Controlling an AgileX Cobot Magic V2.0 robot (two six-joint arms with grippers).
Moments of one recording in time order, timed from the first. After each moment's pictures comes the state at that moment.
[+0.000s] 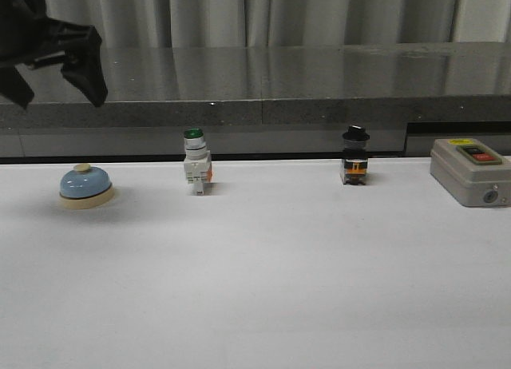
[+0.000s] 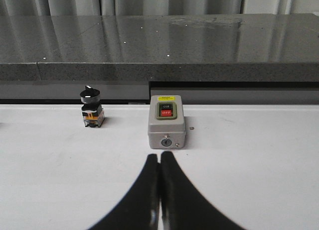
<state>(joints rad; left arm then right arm) -0.16 1.78 -1.34 -0.08 0.57 0.01 0.01 -0.02 0.03 0.00 0.13 0.03</state>
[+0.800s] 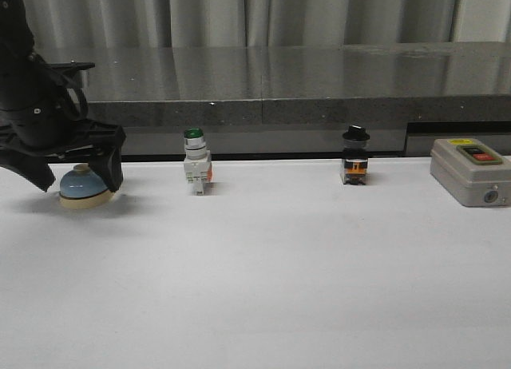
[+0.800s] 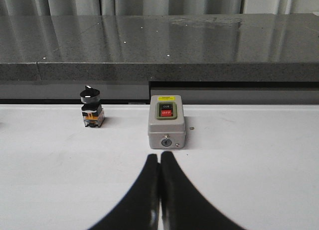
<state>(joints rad) -0.16 2.05 -1.40 -0.08 0.57 0.01 0.01 -0.02 0.03 0.00 0.13 0.03</state>
